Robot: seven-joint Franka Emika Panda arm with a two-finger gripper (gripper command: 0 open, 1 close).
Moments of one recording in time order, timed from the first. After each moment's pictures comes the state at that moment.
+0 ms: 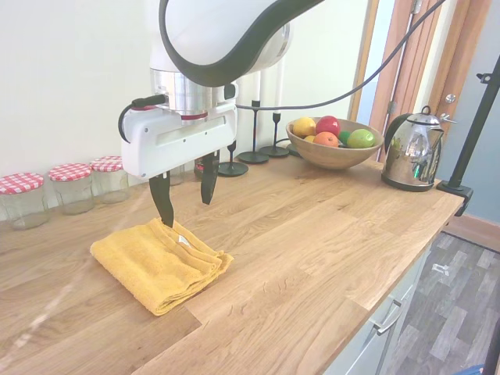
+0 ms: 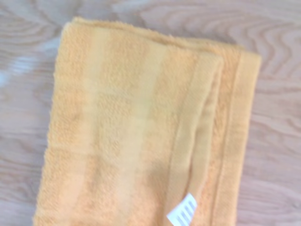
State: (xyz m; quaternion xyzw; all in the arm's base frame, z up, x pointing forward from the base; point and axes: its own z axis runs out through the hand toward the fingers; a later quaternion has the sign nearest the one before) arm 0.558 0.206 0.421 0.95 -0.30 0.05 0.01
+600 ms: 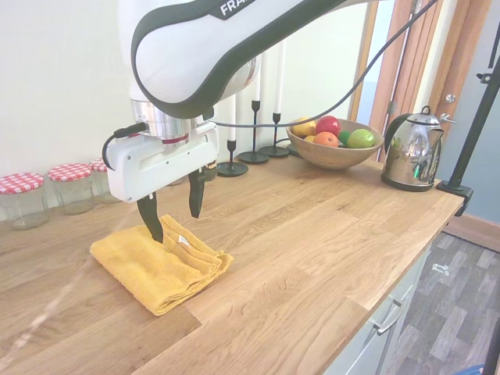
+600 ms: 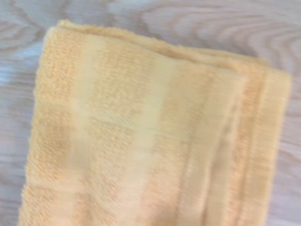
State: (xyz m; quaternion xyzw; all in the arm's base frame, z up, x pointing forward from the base) arm 0.589 0.219 0.383 0.96 -0.29 0.03 0.03
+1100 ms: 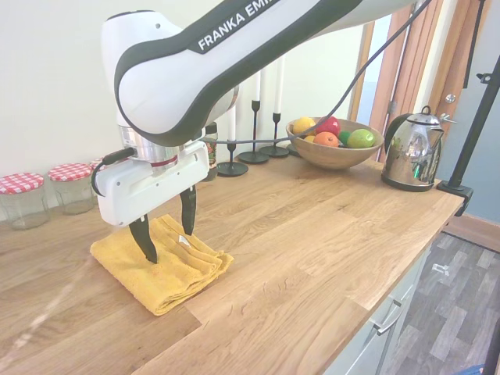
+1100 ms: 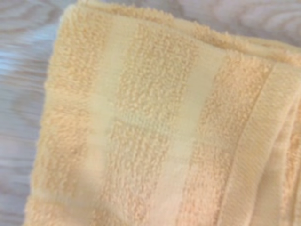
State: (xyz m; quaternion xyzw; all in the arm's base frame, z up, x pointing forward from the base) arm 0.596 0.233 0.350 0.96 -0.28 0.02 0.04
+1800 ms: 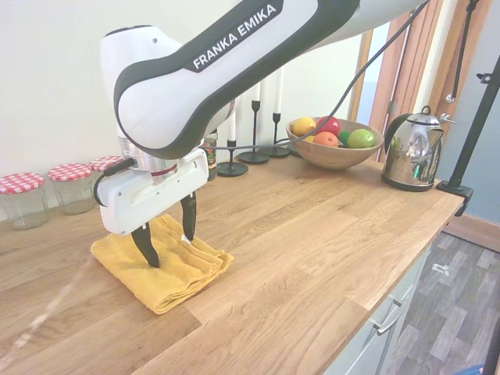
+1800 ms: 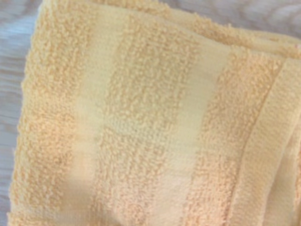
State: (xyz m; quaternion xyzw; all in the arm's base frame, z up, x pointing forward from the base) arm 0.600 0.233 0.337 0.96 -0.28 0.02 0.05
